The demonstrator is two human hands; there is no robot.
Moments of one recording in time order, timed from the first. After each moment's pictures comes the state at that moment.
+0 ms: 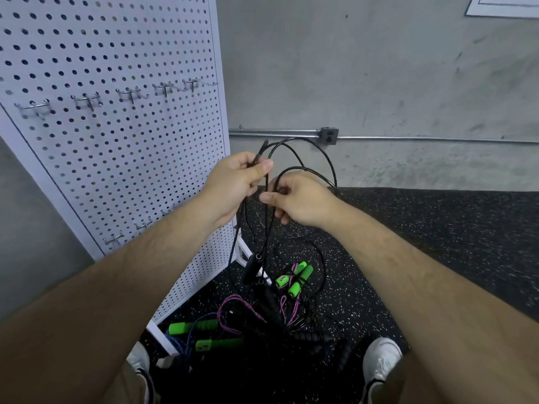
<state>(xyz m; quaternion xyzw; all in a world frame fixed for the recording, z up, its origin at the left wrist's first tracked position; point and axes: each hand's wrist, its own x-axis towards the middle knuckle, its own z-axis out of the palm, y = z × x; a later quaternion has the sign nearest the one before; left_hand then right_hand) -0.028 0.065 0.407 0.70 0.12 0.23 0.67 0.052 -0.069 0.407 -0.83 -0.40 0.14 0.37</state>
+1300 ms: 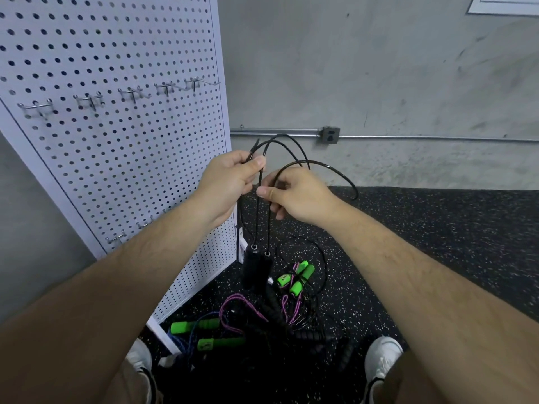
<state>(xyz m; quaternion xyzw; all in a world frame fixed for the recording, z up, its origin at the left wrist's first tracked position) -0.035 0.067 0.414 0.70 0.14 0.24 0.66 0.049 -0.062 0.407 -0.79 -0.40 0.14 0.45</state>
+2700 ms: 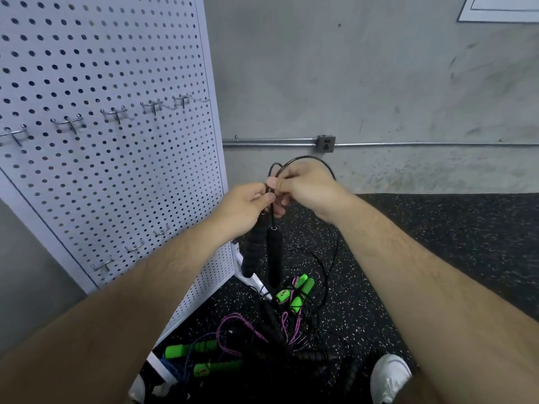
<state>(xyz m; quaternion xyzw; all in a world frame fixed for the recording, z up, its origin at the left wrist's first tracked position) 0.005 0.076 0.389 0.84 0.10 0.14 0.52 0.106 -0.048 0.421 -0.75 -0.31 0.18 0.55</state>
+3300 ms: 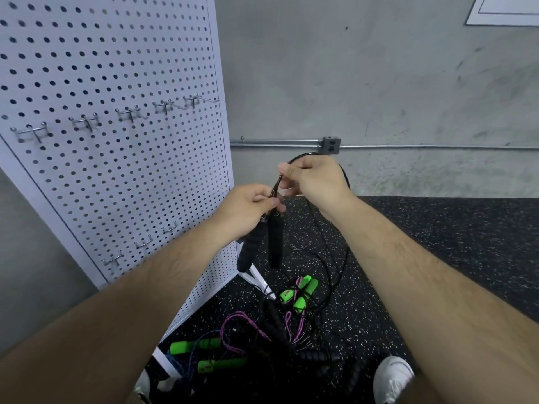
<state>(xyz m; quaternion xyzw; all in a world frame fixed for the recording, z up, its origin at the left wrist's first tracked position) -0.006 0.079 0.390 0.83 0.14 0.15 0.52 0.089 -0.048 0.430 -0.73 -0.24 0.12 0.63</state>
